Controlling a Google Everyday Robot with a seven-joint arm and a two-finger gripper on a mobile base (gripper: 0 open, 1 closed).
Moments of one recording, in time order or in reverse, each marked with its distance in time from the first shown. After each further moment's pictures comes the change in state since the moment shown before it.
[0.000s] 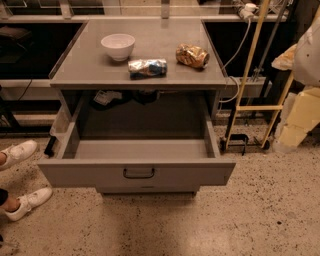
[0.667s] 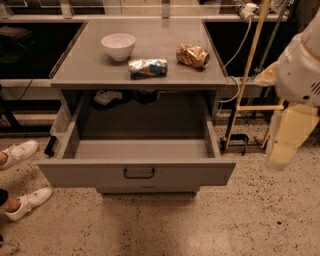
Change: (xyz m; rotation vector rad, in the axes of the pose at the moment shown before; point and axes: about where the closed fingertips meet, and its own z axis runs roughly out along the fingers) arm -0.012 0.027 0.019 -0.092 0.016 -0.082
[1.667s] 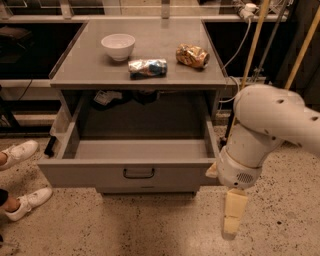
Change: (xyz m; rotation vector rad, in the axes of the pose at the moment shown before) arm 0.000 0.092 0.223 -0.468 -0.065 -0.055
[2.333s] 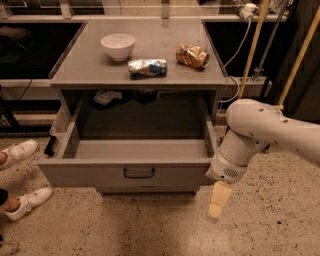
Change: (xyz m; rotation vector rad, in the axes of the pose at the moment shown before) arm 0.017 -0.072 0.054 -0.009 -0.055 0.190
